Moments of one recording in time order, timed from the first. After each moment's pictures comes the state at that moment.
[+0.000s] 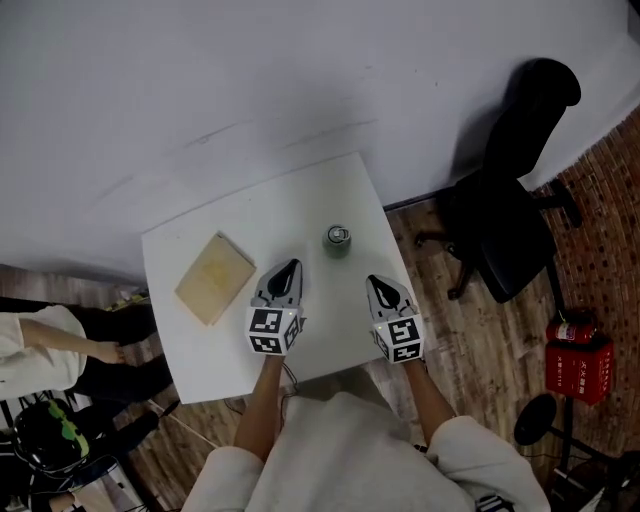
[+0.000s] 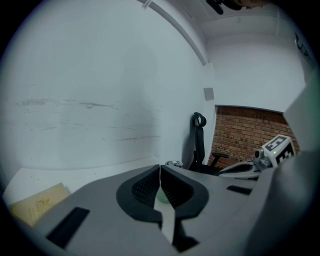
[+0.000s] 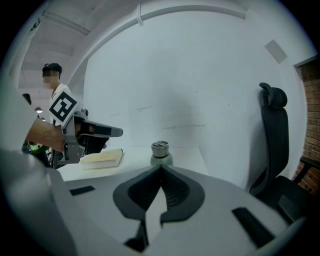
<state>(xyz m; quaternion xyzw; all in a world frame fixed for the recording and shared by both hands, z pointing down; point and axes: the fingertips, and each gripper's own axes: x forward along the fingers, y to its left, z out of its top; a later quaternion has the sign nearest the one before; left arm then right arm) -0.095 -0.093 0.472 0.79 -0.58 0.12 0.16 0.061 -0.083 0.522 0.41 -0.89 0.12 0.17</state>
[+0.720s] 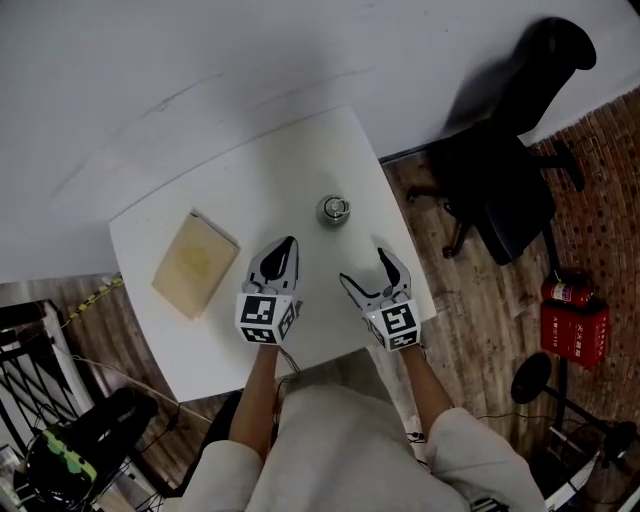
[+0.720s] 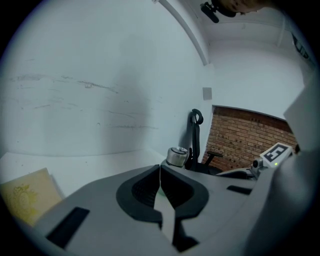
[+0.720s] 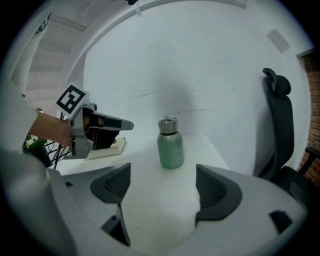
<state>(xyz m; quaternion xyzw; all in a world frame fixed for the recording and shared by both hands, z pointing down) -0.098 -0.109 0.526 0.81 -0.54 0.11 0.19 0.032 -0.073 0.588 0.39 -0.89 0.15 0.20</state>
